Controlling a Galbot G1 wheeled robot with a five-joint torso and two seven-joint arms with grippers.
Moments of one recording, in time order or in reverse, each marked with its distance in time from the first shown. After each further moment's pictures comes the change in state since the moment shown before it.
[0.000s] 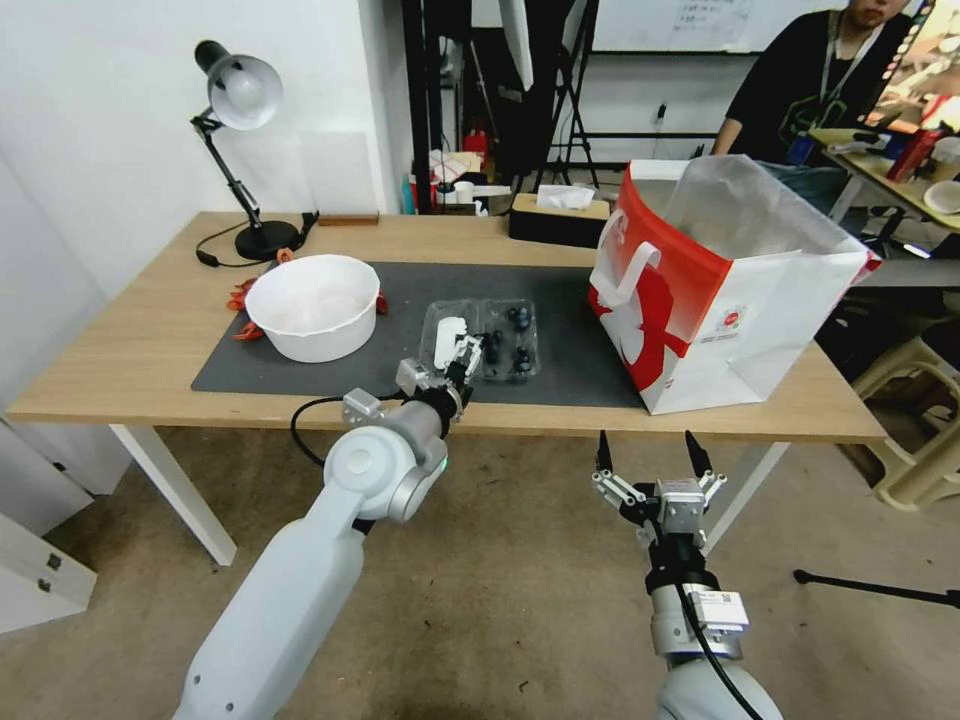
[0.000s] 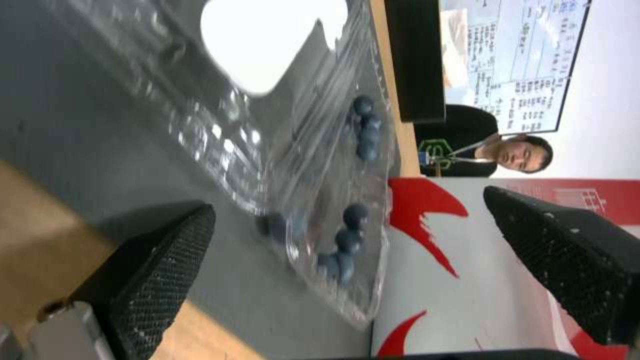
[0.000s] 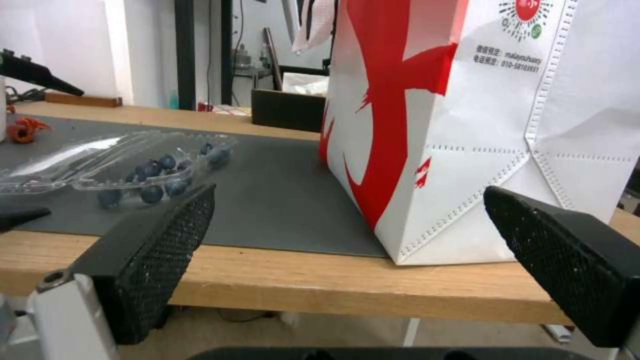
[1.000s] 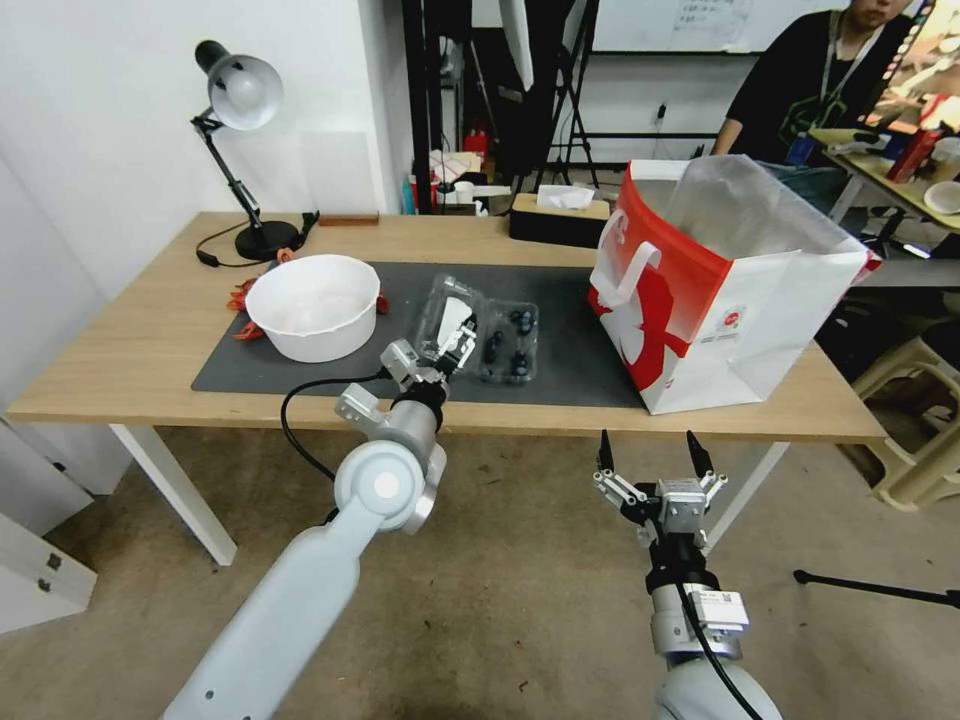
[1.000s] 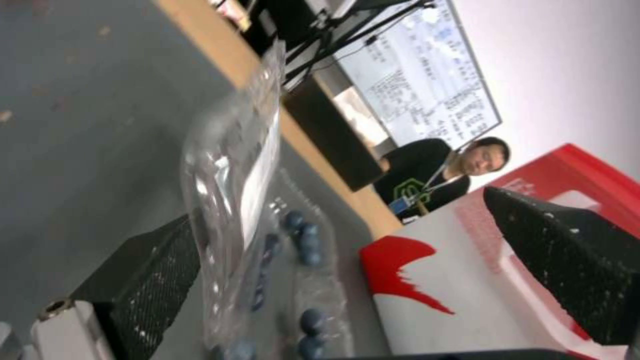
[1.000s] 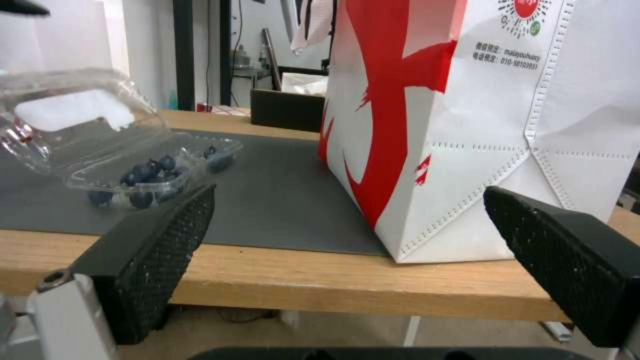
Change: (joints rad) left arm 0.017 0.076 0.097 -0.023 0.468 -0.103 0.239; right arm -0.001 0.008 -0.002 -0.007 -0.006 0.010 0.000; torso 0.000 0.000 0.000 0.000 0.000
